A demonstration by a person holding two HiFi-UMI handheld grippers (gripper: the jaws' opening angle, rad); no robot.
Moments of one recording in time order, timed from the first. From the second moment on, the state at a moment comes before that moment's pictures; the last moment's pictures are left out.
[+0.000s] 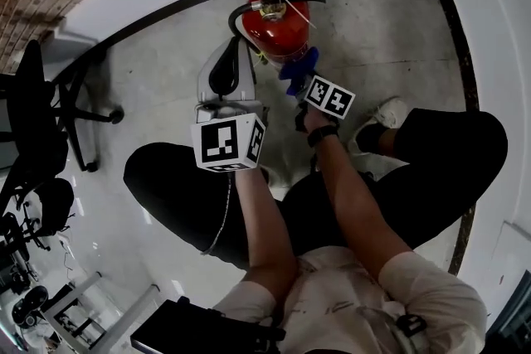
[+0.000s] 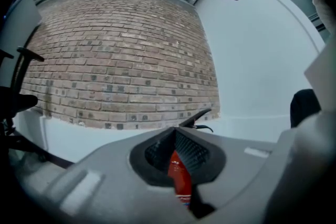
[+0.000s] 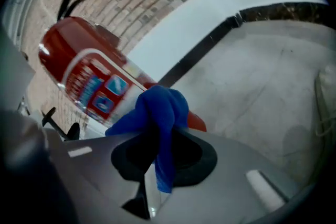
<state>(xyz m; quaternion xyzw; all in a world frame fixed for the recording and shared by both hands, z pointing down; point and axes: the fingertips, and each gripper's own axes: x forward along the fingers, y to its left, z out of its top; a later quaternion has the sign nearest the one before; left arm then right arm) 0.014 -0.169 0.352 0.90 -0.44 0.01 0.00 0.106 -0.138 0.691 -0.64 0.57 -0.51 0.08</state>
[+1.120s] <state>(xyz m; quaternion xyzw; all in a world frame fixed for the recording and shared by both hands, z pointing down) 0.036 -0.184 0.295 0.90 -0.43 -0.03 -0.02 0.174 -0.171 0.419 -0.43 0.75 -0.41 0.28</state>
